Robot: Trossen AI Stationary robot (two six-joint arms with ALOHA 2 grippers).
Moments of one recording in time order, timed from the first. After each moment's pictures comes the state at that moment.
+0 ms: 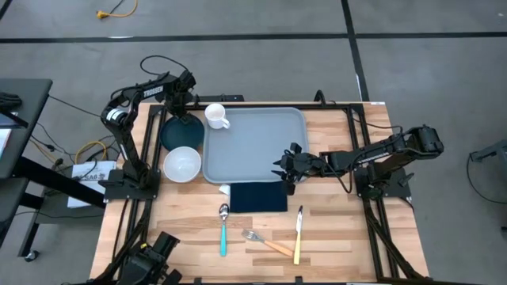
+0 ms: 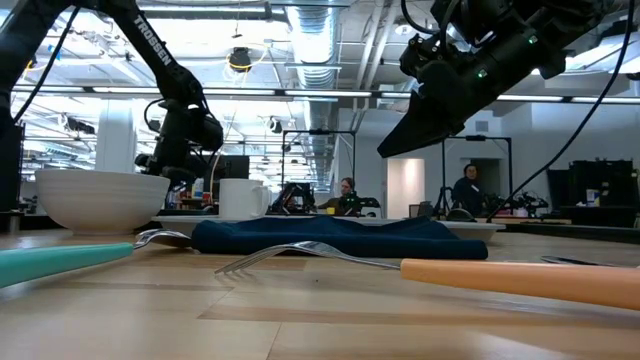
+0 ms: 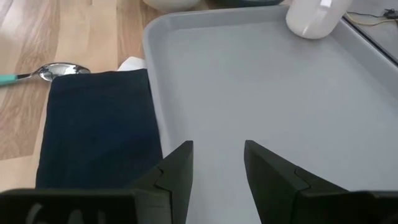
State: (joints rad) left arm 1.13 1.85 1.25 -0.97 -0.26 0.24; right arm 0.07 1.44 0.66 0.15 0.26 0.08
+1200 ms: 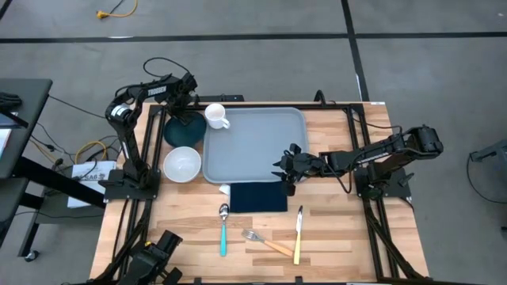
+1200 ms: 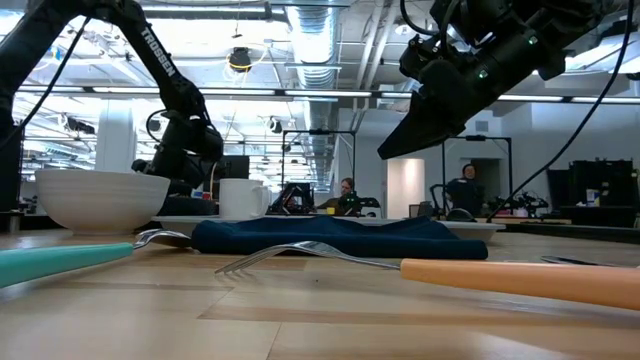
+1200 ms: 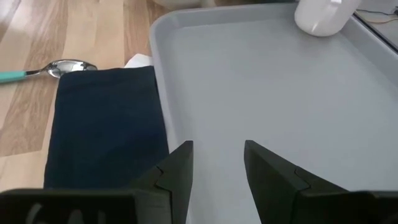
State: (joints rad) left arm 1.13 1.92 1.25 -0.96 -0.33 0.21; right arm 0.07 1.45 0.66 0.15 0.23 0.08
